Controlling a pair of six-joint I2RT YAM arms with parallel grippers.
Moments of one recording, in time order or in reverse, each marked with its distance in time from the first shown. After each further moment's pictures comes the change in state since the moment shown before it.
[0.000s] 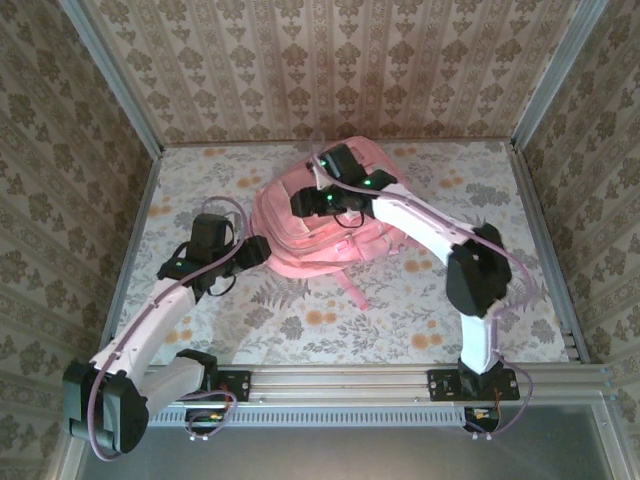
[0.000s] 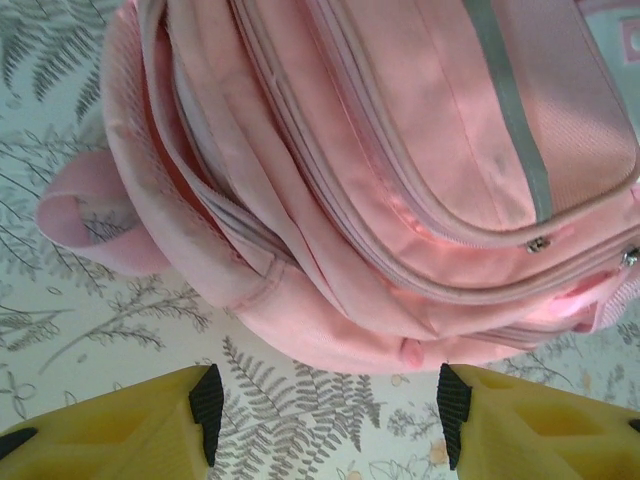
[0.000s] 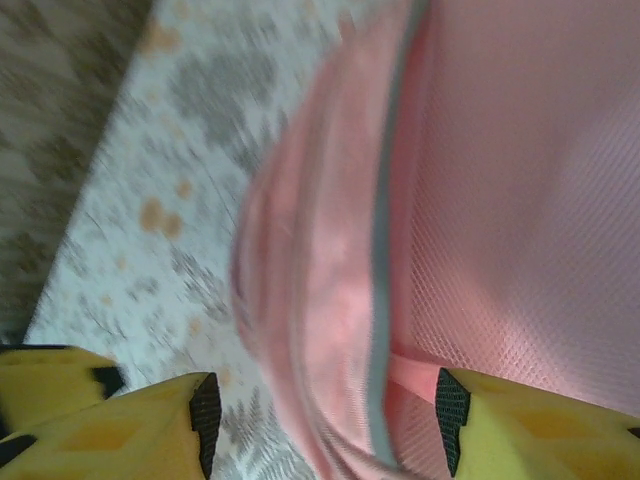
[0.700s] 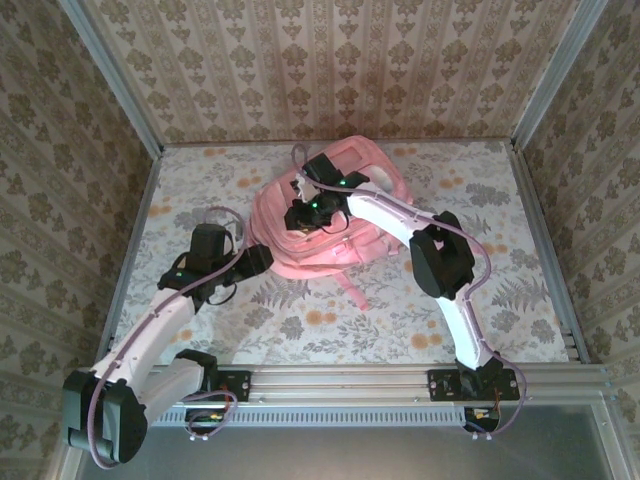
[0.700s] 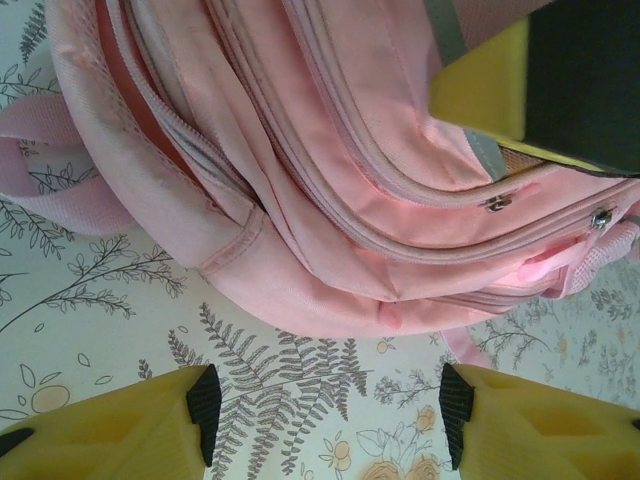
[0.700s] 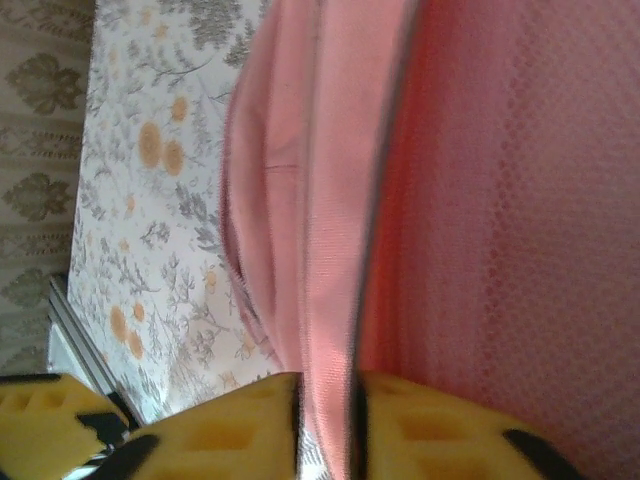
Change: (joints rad) left arm 0.005 -0.050 -0.088 0.047 0.072 -0.011; right arm 0.011 0.234 0.178 -0.087 -0.191 0.058
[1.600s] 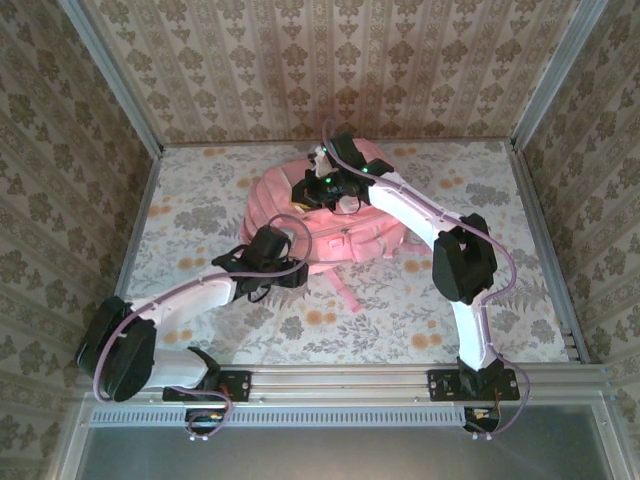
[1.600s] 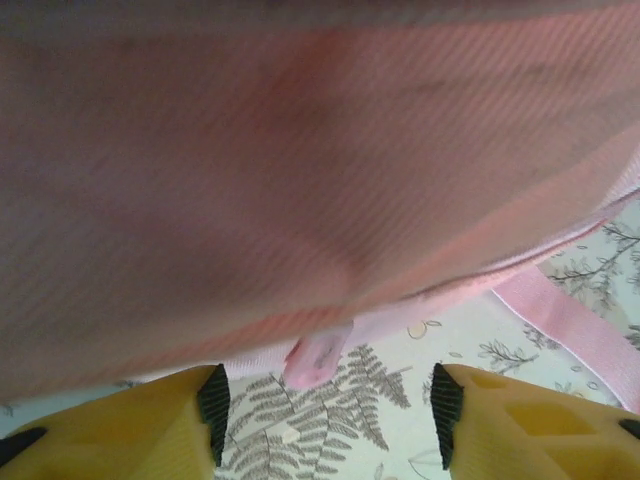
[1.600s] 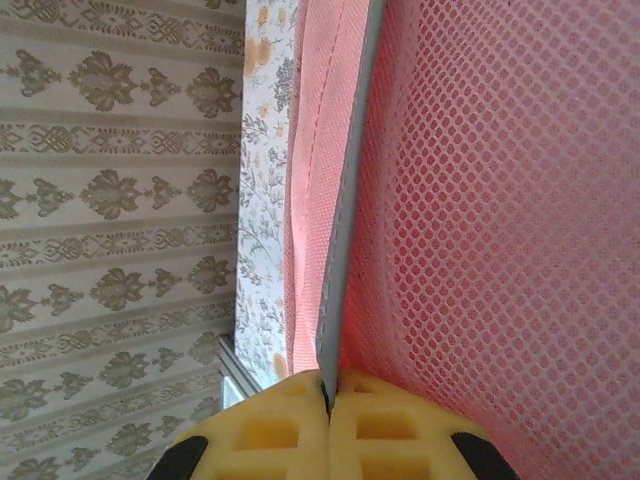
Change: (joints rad) left arm -0.379 0.349 0.104 0.090 -0.321 0.193; right arm -0.069 -0.147 -0.056 0.152 -0.110 0.344
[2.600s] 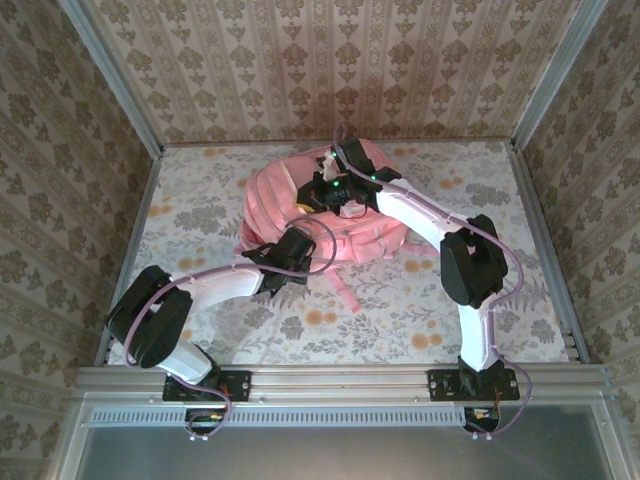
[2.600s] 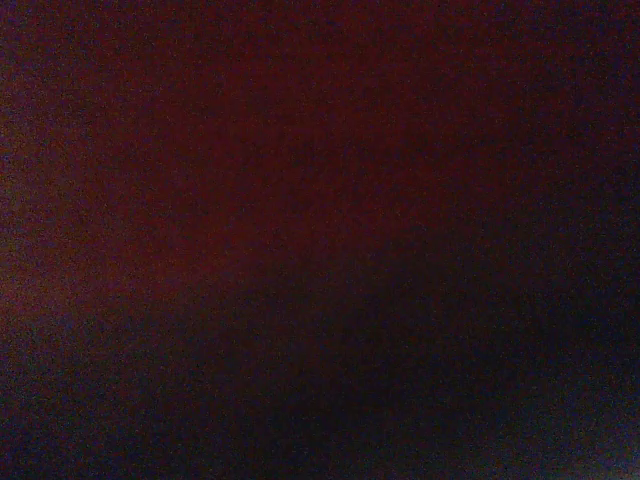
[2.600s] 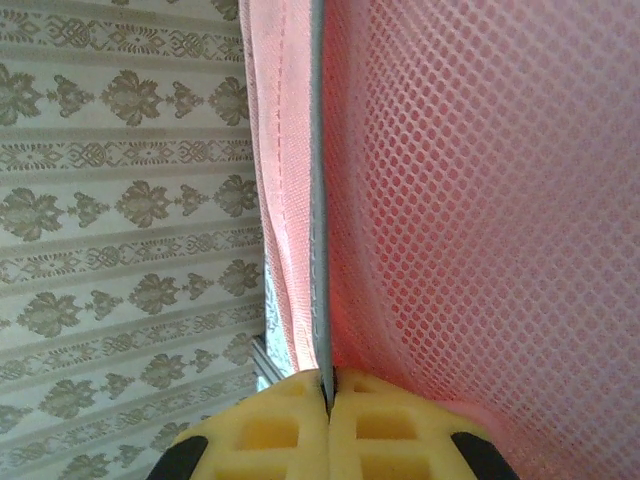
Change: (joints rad) left arm -0.084 0.193 0.076 0.059 -0.265 0.049; right arm -0.027 -0.070 -0.150 0.130 -0.042 0.072
